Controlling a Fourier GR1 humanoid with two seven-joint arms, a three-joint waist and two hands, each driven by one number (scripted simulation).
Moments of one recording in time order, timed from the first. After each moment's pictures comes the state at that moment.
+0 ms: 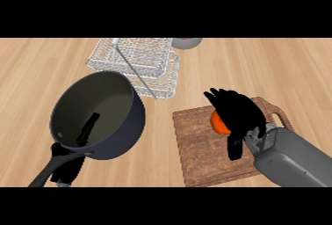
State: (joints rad) left arm 0.03 0.36 -0.31 -1.34 0.25 0.09 -0.20; right arm -0.62 -0.56 0.74 -1.60 0.38 0.41 0.79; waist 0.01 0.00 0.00
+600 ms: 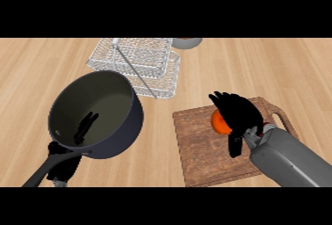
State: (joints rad) left arm 0.02 0.36 -0.27 -1.32 0.26 0.05 -0.19; right arm -0.56 -0.51 0.70 -1.46 0.49 0.38 0.69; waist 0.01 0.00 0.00
